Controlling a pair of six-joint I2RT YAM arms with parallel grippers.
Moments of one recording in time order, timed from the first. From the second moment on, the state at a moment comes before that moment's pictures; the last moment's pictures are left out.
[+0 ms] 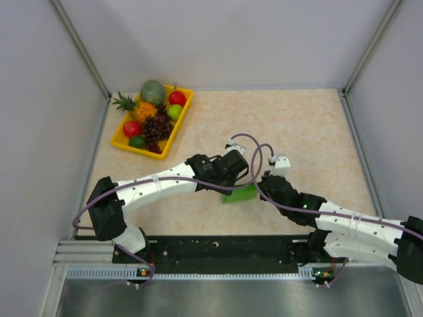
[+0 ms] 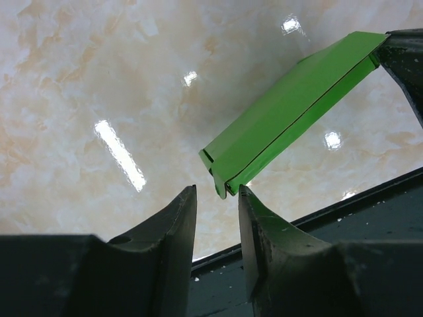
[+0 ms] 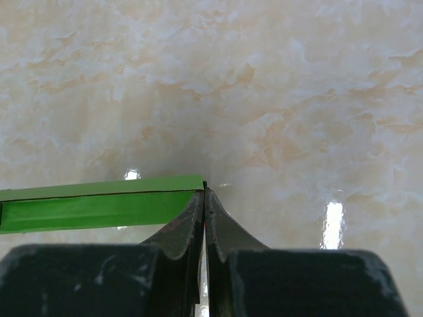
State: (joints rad) left arm -1.08 1.56 1.31 -0.83 -0.29 -0.57; right arm 0.98 0.93 0.46 -0.15 0.57 0.61
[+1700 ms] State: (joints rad) left arm -1.03 1.65 1.36 -0.88 -0.34 -0.92; right arm 1.05 1.00 0.49 -0.18 0.65 0.69
